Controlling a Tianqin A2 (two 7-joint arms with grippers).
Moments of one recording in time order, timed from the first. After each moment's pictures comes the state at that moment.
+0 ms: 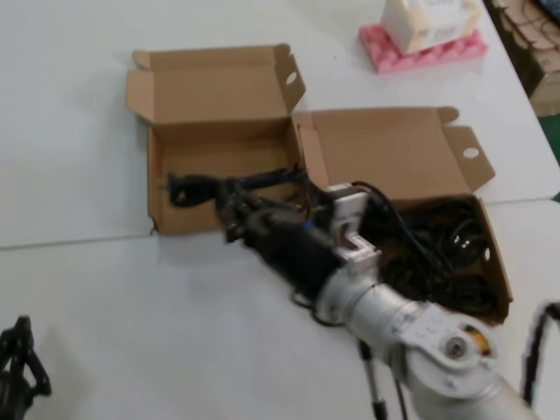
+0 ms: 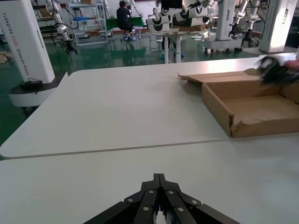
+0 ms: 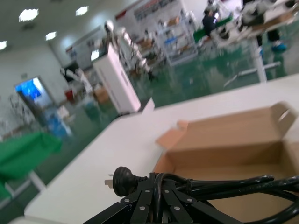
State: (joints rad) left arm 0.00 -0.30 1.60 -1.60 -1.80 0.00 0.00; right arm 0.56 0.11 -1.87 1.26 1.58 -0.31 0.45
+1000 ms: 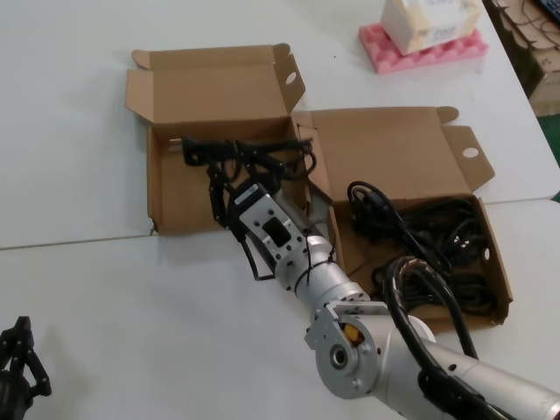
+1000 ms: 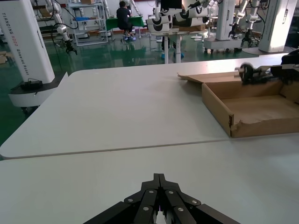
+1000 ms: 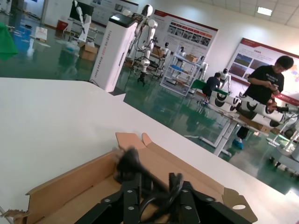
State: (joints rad) left arm 0.00 -0.30 1.60 -1.60 -1.80 0.00 0.00; right arm 1.00 0.11 -2.74 0.75 1.48 0.45 0.45
